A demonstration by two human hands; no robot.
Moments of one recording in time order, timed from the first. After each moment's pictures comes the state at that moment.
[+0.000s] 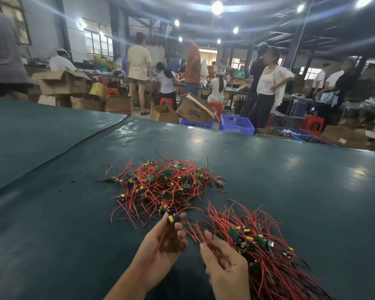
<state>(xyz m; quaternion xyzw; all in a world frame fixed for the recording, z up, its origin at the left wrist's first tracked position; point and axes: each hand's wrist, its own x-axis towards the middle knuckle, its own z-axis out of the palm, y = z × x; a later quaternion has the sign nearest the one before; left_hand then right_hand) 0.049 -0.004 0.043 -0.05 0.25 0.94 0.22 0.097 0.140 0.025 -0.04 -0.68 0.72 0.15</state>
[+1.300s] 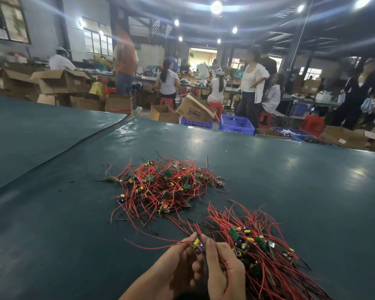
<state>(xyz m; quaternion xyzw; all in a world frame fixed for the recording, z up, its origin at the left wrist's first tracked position) 0.069 0.022 0.055 -0.08 0.34 0.85 0.39 0.109 0.124 0.051 -0.05 -0.69 0.70 0.17</state>
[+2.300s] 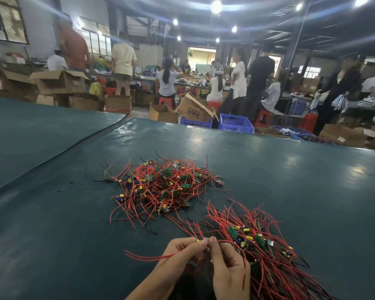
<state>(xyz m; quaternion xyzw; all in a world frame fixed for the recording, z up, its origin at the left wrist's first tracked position) 0.071 0.023 0.045 0.08 0.59 0.78 0.20 0.098 0.140 0.031 -0.11 -0.70 0.68 0.18</state>
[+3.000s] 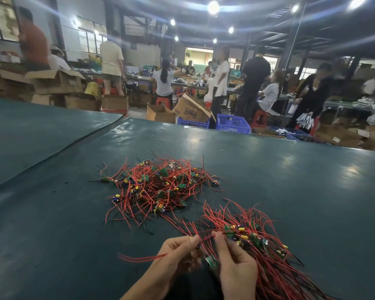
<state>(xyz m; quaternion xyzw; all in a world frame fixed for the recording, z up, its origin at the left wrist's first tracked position) 0.070 0.023 0.037 0.08 0.56 0.80 0.20 0.095 0.154 0.038 -0.14 -0.63 0.75 0.18</state>
